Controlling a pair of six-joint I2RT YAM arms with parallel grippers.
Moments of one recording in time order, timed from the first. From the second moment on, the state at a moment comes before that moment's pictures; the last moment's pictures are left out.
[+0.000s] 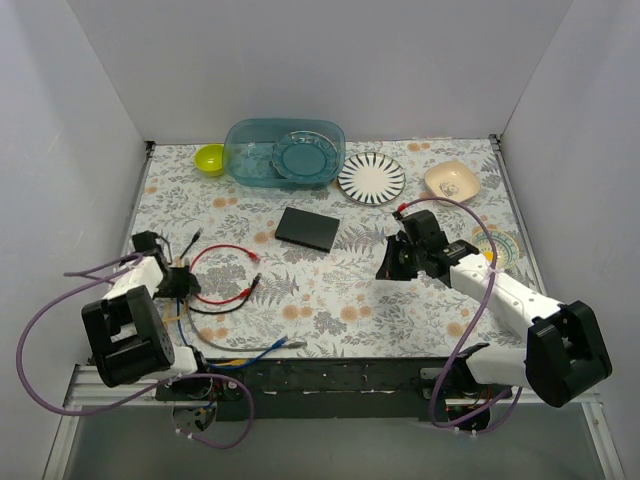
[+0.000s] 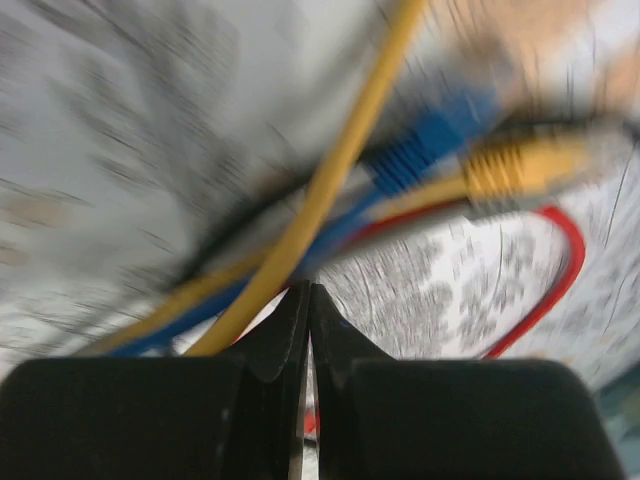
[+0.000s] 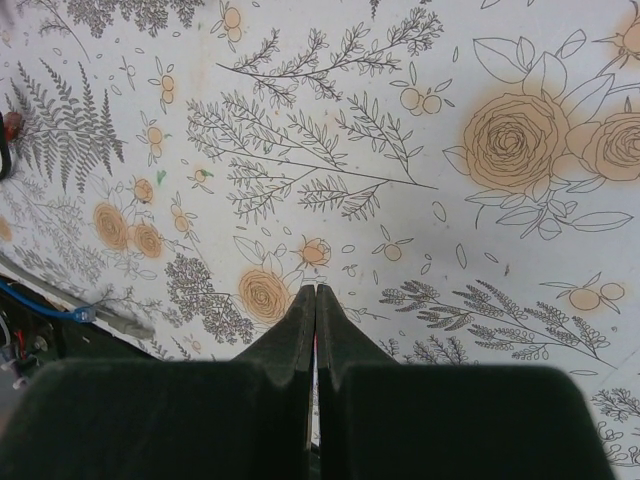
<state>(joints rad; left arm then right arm) 0.31 1.38 0.66 -0.59 0.06 -1.18 0.51 1.24 0.76 -0.43 -0.23 0.52</state>
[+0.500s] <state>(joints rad) 0.45 1.35 0.80 -0.63 0.12 -1.06 0.51 1.33 0.84 -0.43 -0.23 0.52</state>
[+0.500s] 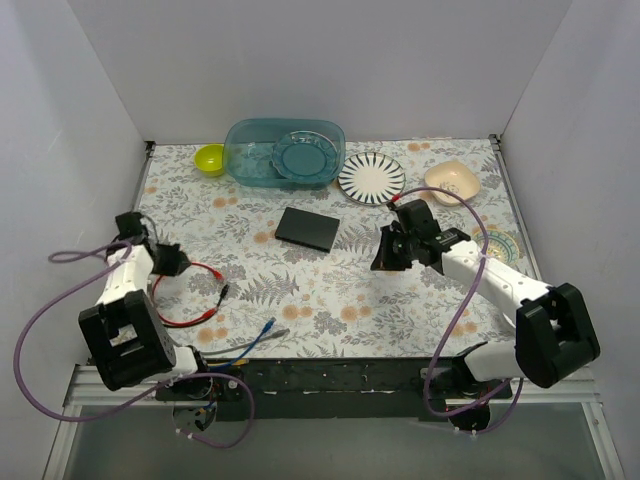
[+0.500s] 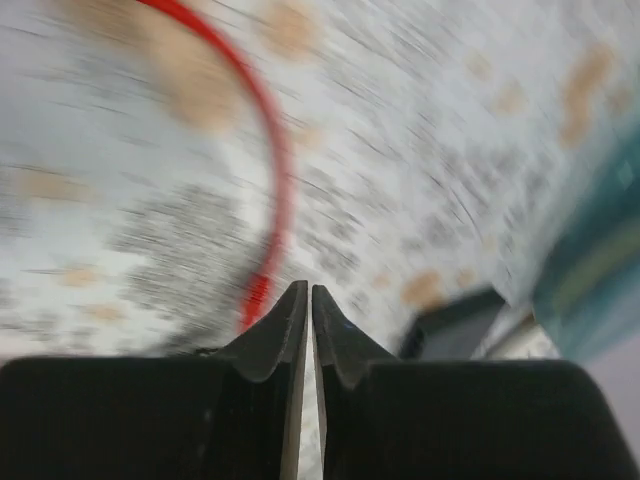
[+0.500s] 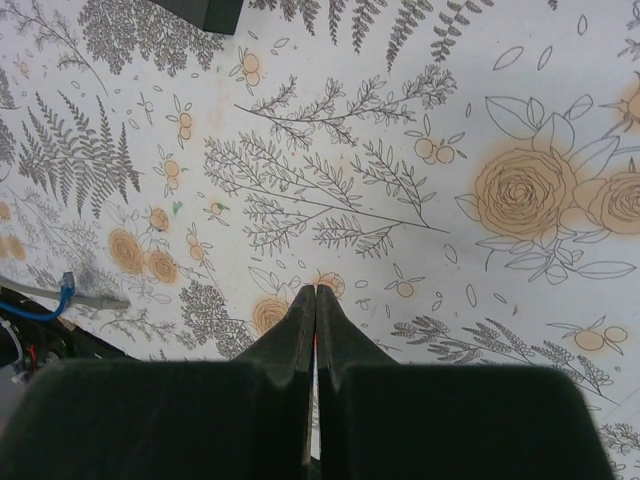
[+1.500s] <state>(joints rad) -0.12 2.05 1.25 -0.12 0.36 -1.04 0.51 2.05 1.34 -0.25 -0.28 0.78</state>
